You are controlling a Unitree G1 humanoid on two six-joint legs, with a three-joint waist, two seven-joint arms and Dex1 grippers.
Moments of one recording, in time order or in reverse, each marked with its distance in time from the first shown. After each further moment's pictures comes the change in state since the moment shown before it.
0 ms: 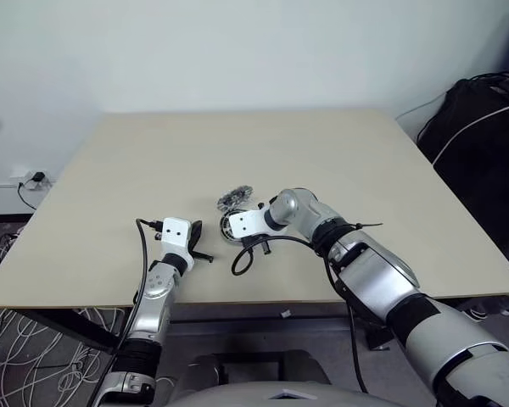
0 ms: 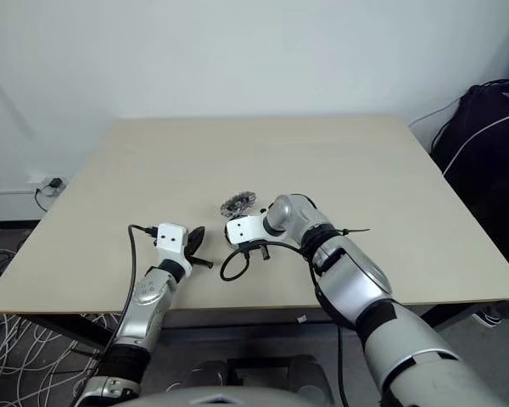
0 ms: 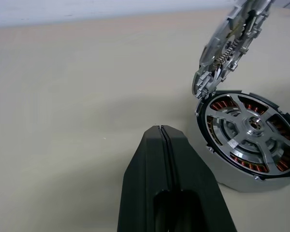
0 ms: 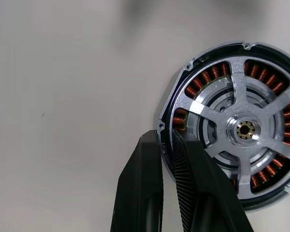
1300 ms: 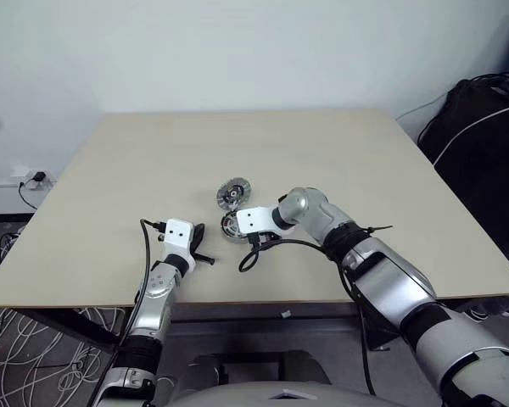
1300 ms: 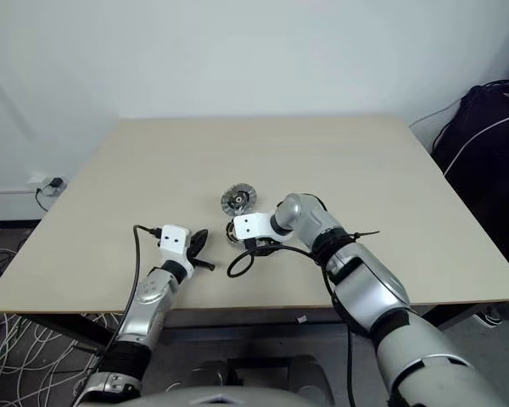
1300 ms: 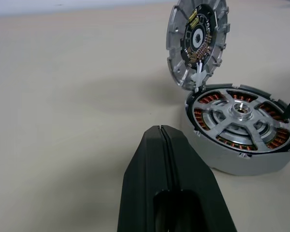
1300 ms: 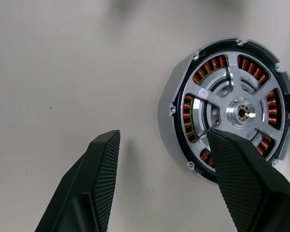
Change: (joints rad) left arm -0.020 0.002 0.000 0.064 0.000 -0.014 -0.026; right arm 0.060 -0.085 0.046 -0.185 0.066 0.072 0.062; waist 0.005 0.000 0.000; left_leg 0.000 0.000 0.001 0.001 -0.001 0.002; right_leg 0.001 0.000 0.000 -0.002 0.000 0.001
